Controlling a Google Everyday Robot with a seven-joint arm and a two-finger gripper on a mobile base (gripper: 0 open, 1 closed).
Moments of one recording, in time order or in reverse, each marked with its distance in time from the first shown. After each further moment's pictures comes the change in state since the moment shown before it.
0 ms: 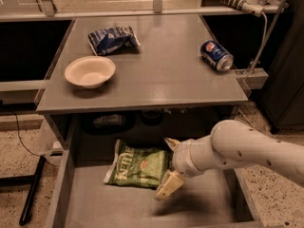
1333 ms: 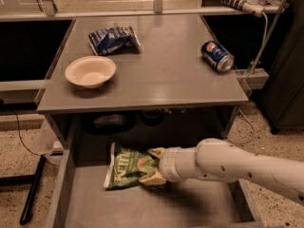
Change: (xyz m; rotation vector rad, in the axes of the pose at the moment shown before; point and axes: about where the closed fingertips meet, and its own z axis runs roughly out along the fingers) arm -0.006 -0.012 0.058 0.125 -0.089 -0.039
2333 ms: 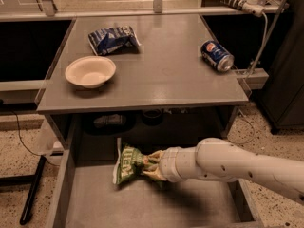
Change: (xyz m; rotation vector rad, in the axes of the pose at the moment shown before) arm -0.001 0.004 -0.001 -0.015 0.003 0.002
